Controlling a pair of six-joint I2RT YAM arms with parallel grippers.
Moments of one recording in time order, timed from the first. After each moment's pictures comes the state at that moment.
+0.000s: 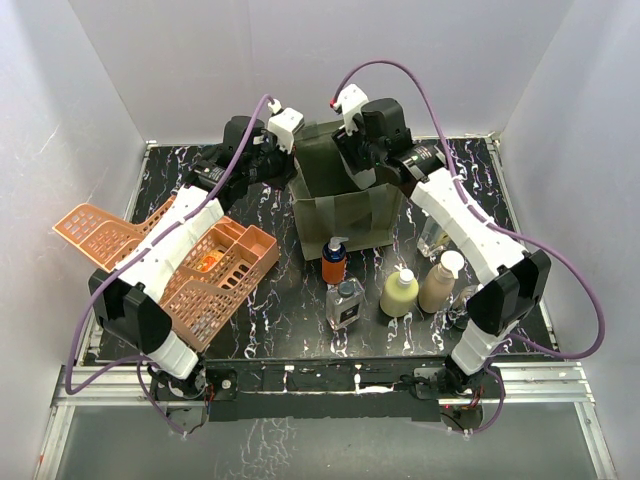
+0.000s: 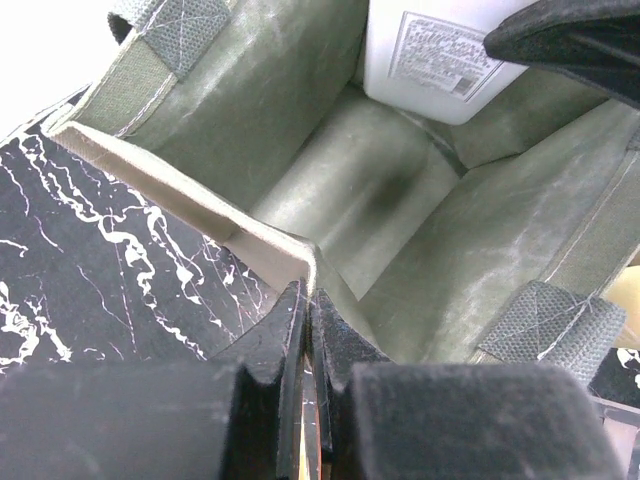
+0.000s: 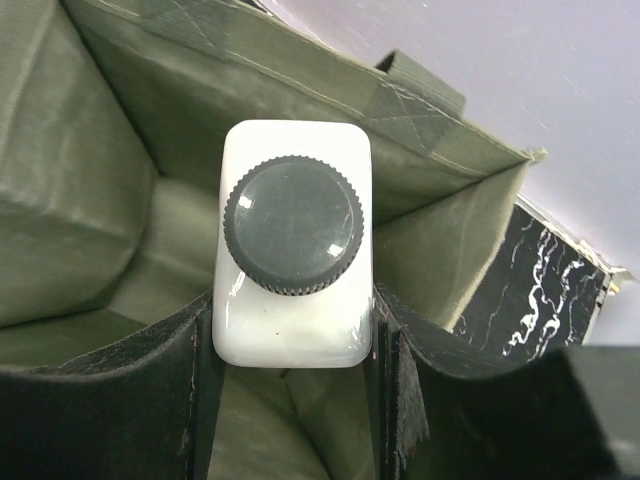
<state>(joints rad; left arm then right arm) -0.49 1.58 1.61 -0.54 0.18 0.09 0.53 1.69 1.83 -0.61 0.16 -0.27</state>
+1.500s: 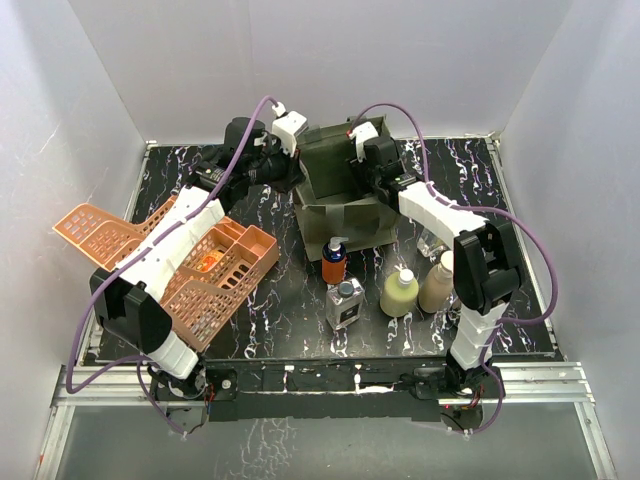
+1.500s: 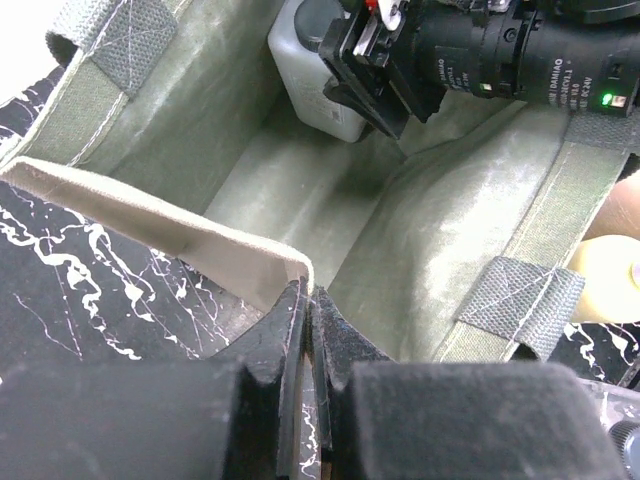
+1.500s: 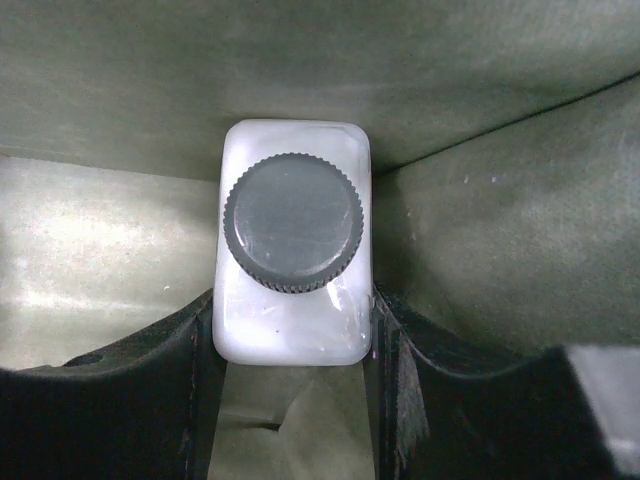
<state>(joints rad) -0.49 1.58 1.59 -0.53 0.31 0.07 0.42 1.84 1.46 -0.19 0.21 -0.18</state>
